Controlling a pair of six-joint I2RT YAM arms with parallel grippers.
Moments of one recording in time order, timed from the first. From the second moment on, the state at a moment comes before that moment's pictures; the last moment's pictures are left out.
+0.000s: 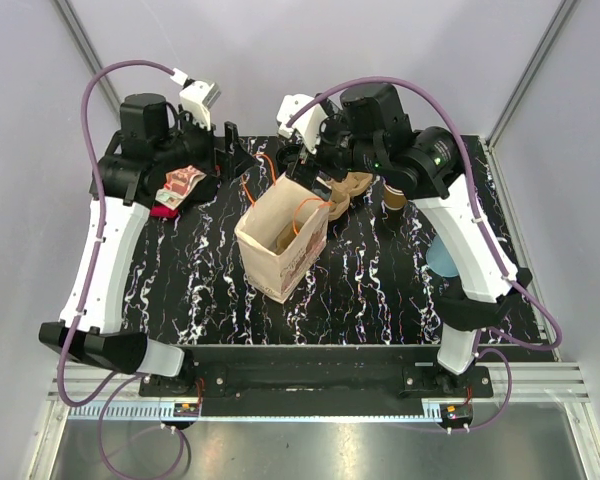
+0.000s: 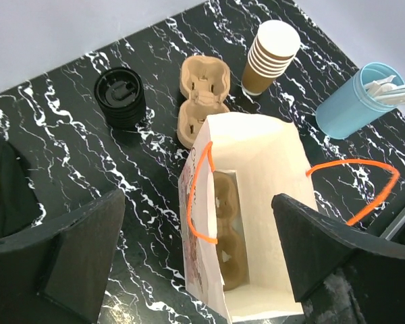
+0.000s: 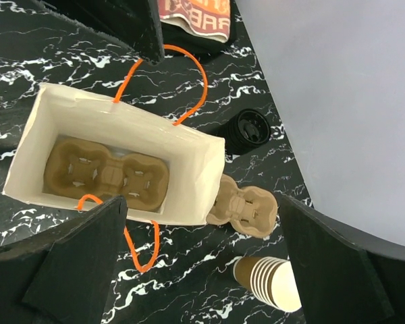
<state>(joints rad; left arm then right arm) -0.21 1.39 1.80 -0.81 0.52 0.00 0.82 1.84 2.60 -1.22 -0.08 -0.55</state>
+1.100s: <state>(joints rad) -0.21 1.45 1.76 -0.79 0.58 0.02 0.82 1.77 2.49 -1.19 0.03 -0.52</state>
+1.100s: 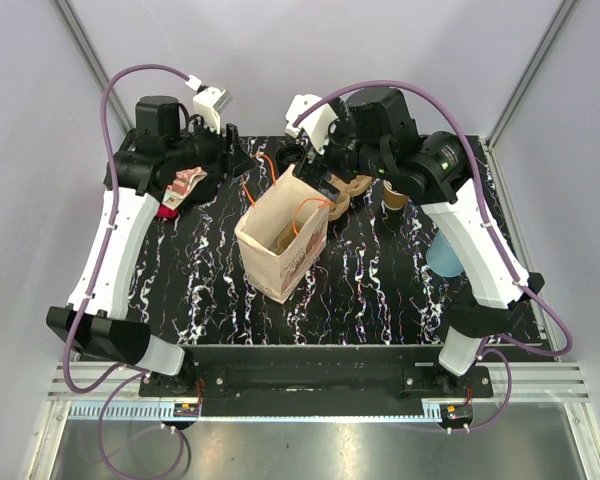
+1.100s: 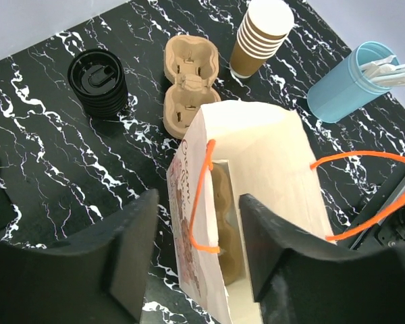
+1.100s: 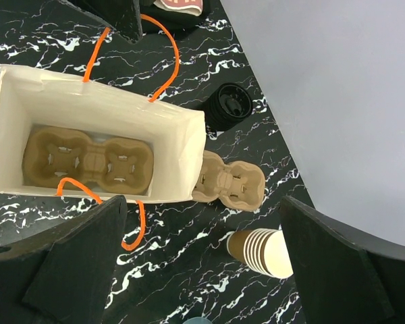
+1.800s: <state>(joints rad) -0.20 1.42 1.75 -0.82 0.42 0.06 0.80 1.76 2.46 -1.17 0.04 -0.52</state>
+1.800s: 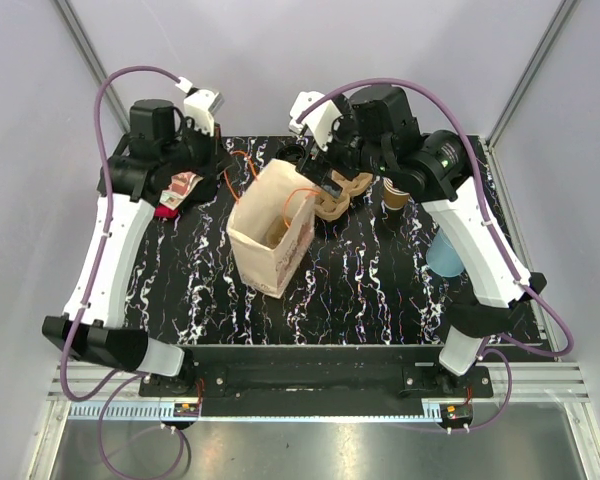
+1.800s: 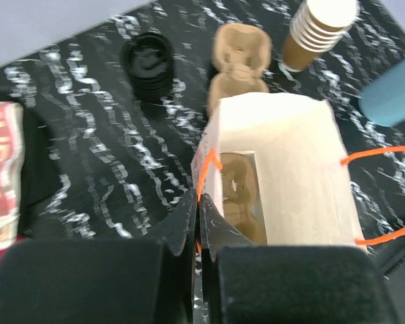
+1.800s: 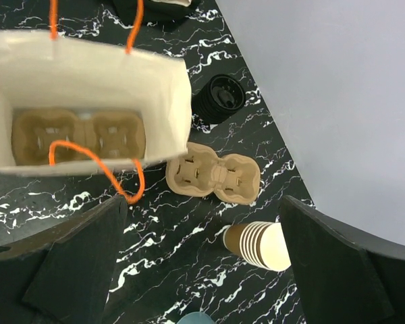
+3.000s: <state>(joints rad) 0.14 1.35 1.69 -0.84 0.29 0.19 0.36 1.71 1.99 -0.82 0.11 -0.51</state>
